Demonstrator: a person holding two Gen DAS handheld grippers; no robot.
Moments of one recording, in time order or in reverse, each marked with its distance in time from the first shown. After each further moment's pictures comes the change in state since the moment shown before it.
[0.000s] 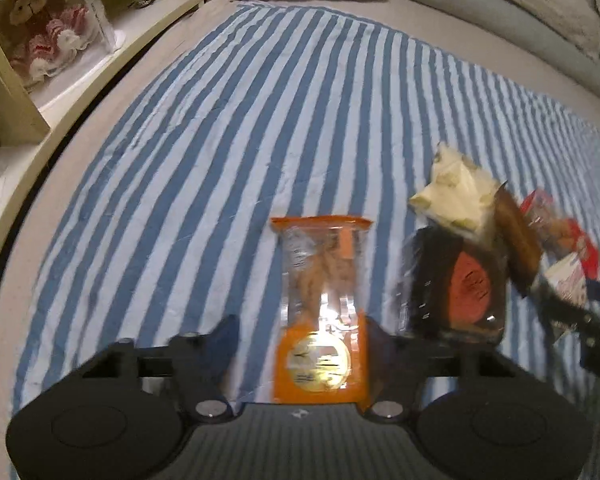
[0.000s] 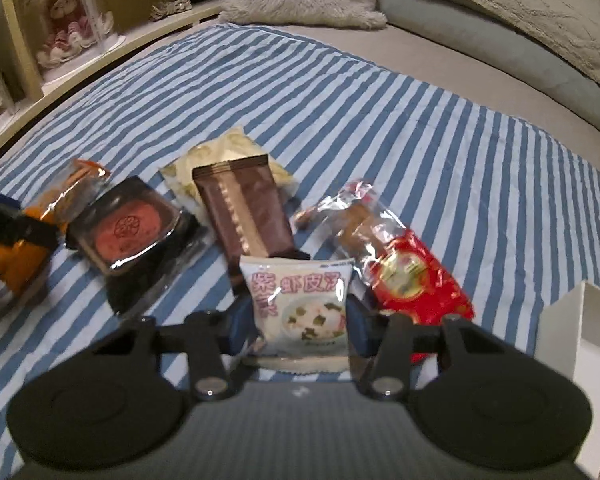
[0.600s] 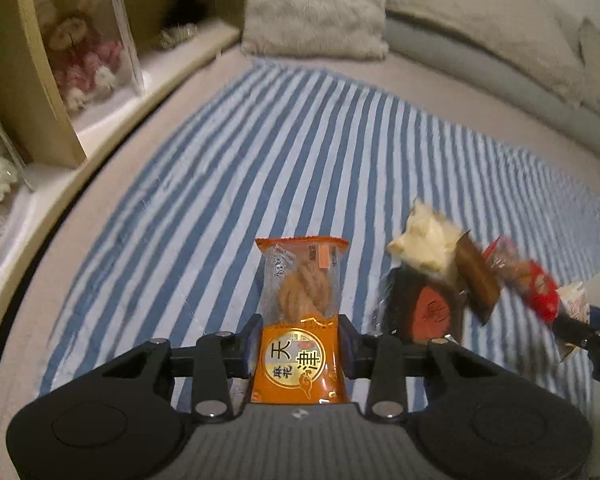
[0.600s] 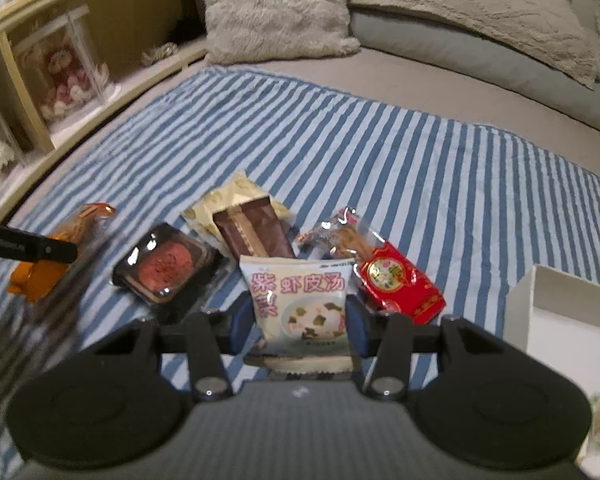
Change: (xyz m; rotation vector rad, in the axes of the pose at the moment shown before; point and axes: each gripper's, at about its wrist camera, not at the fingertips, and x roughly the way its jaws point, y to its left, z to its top) left arm -0.060 0.004 -0.011 -0.037 -0.165 -0.022; right arm -0.072 -0.002 0.001 0.128 -0.091 0.009
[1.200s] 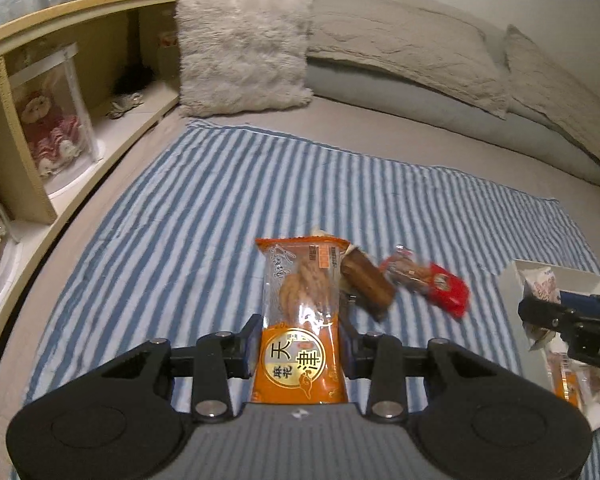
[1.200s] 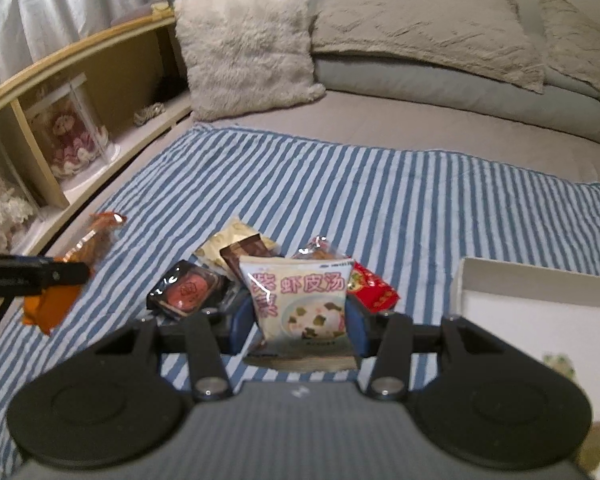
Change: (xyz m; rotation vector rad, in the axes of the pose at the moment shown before) left arm -0.072 -0.067 -0.029 0.105 -0.130 -0.103; right arm -0.086 -0.015 -0.018 0.096 -0.119 -0.022
